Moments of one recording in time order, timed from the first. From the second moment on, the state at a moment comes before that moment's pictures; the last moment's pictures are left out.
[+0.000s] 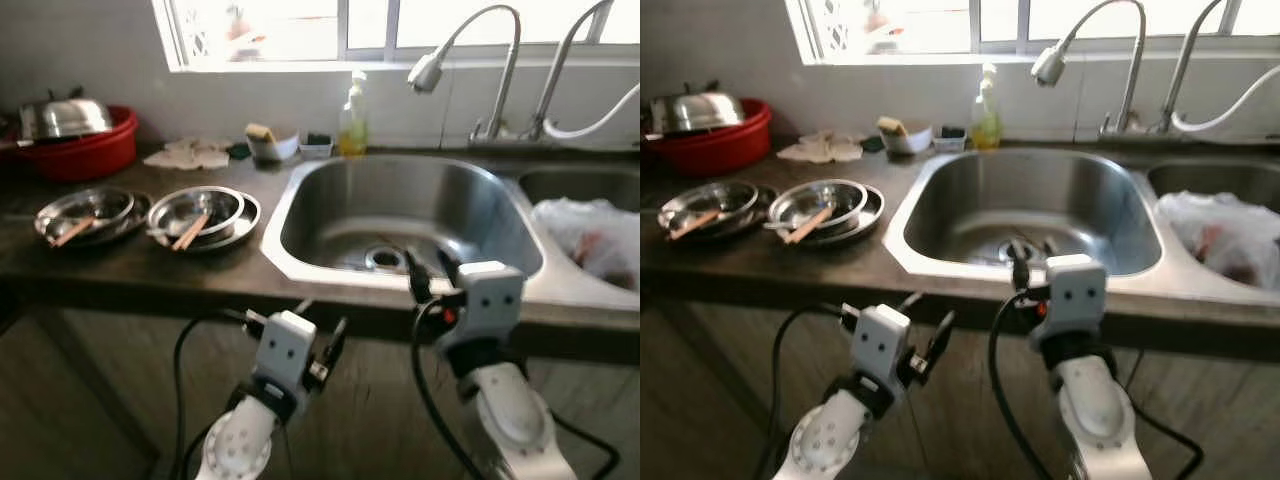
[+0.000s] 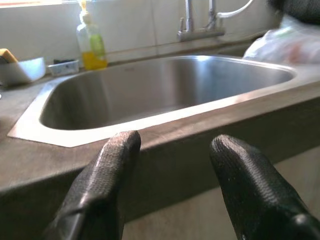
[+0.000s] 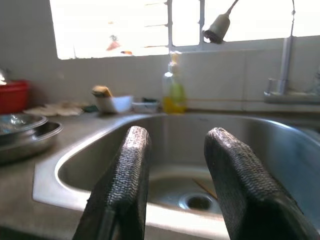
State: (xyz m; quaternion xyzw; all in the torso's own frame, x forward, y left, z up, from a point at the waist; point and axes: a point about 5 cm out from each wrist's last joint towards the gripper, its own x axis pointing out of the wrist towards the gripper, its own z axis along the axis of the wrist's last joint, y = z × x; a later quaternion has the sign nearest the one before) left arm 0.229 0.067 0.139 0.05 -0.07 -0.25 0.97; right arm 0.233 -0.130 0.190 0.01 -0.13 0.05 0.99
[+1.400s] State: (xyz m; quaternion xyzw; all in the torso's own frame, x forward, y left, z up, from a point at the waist) left arm 0.229 0.068 0.141 0.04 -0.07 -0.23 0.97; right arm 0.233 -0.124 0.184 -0.01 -0.11 0.07 0.99
